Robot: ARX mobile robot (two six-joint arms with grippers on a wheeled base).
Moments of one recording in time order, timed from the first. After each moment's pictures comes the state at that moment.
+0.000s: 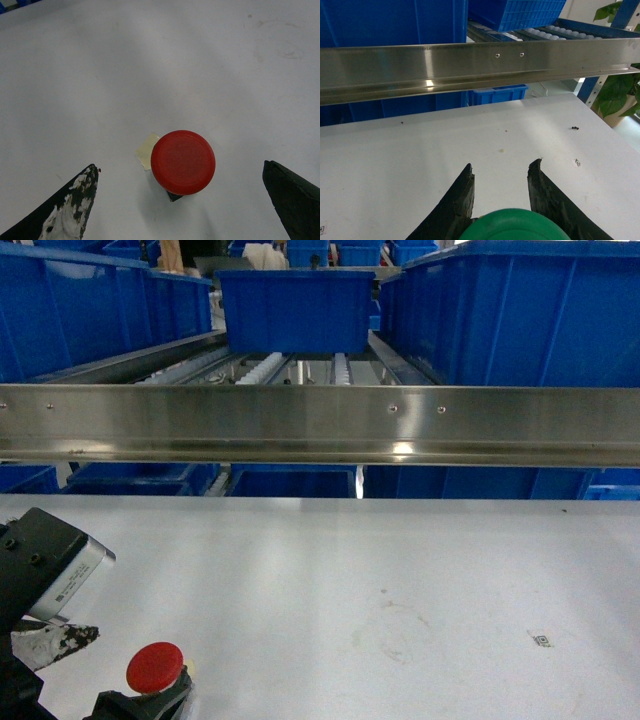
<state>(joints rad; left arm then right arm) -0.22 1.64 0.27 0.71 0.16 0.17 -0.53 1.03 0.21 0.61 -0.19 -0.10</state>
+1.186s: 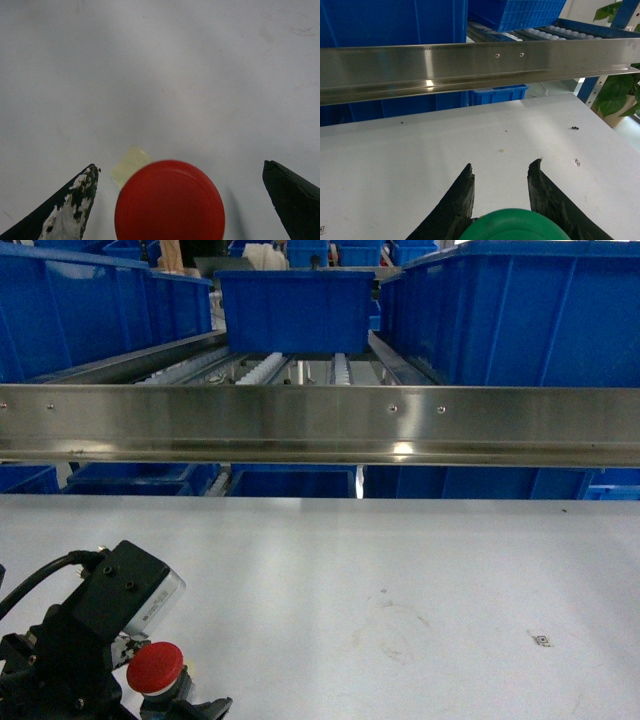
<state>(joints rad) -0.25 1.94 0.38 0.83 0.17 0.19 -0.53 1.03 0.21 0.61 -0.19 -0.10</state>
